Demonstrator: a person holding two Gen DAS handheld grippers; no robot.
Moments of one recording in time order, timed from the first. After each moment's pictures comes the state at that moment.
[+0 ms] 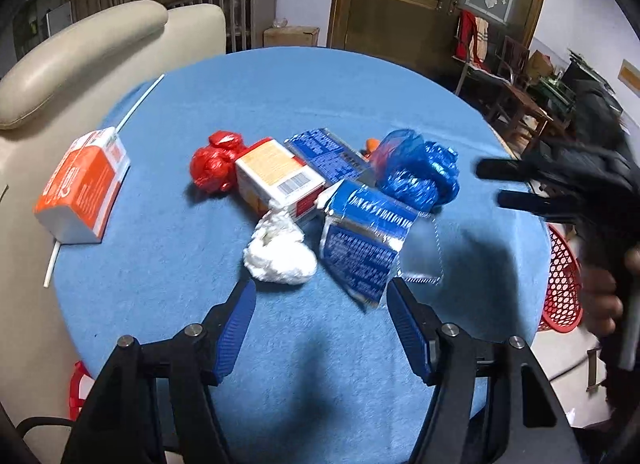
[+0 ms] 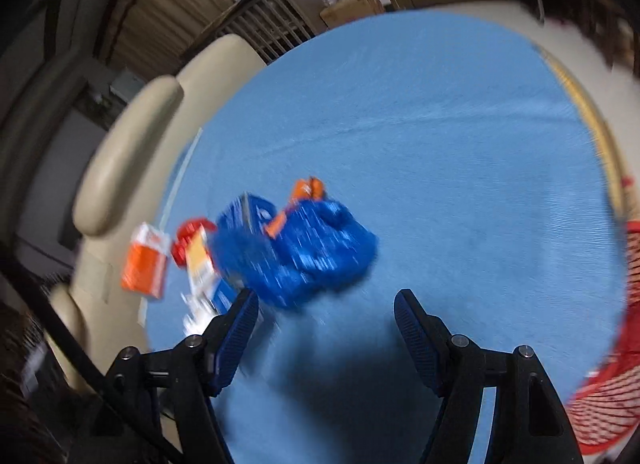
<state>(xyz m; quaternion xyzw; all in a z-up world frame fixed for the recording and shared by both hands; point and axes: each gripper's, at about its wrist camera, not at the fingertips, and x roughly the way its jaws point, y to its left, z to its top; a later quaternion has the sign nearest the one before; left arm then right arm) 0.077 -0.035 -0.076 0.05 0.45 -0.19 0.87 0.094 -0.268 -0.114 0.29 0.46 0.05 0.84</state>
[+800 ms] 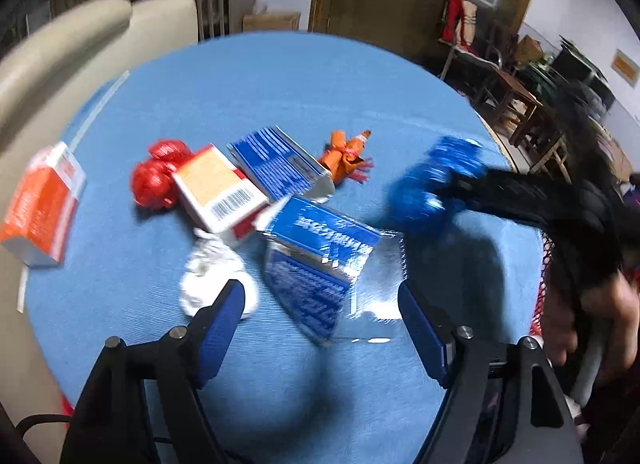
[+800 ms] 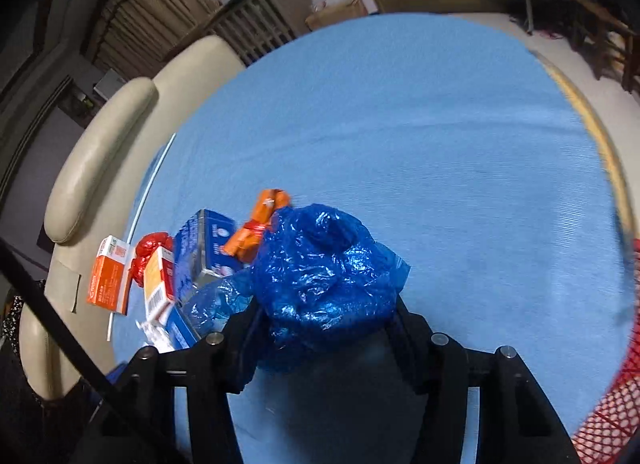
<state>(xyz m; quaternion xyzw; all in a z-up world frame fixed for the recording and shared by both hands) 0.106 -0.083 -0.087 0.05 0.49 -0.22 0.84 0.105 -0.265 -0.138 0.24 0.45 0.00 0.86</state>
